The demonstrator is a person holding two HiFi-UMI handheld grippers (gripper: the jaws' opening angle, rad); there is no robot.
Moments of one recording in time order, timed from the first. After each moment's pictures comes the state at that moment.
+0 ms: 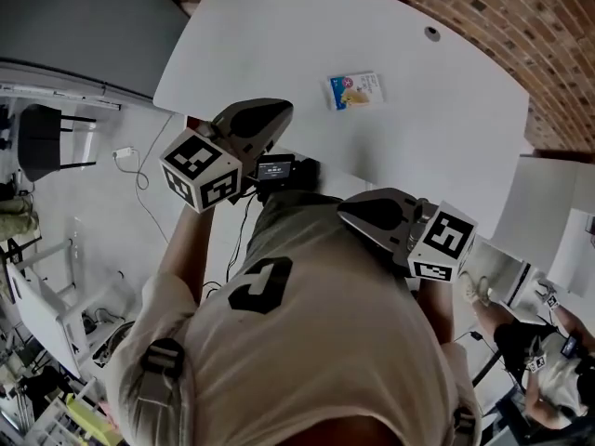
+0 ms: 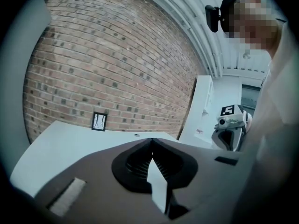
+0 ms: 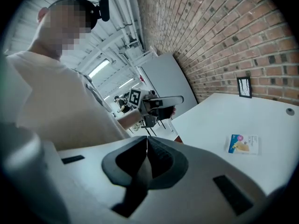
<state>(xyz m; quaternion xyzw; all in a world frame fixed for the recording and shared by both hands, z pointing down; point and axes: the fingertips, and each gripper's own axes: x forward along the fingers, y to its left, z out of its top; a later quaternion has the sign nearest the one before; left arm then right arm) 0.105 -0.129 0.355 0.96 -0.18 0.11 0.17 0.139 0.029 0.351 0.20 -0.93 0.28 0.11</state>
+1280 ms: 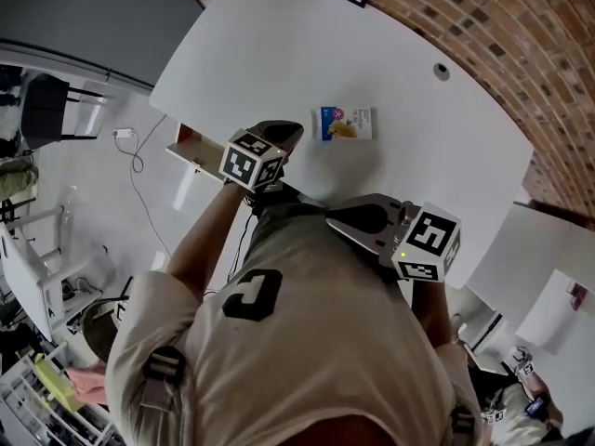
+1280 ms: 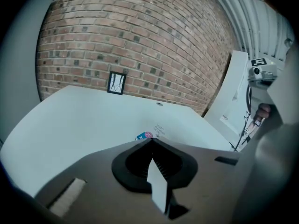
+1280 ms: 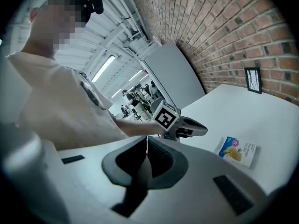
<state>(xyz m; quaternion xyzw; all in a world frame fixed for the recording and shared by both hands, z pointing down) 0.171 -0.188 0.536 0.89 -0.28 0.26 0.26 0.202 -0.032 0.371 0.09 -0.93 0.31 0.14</state>
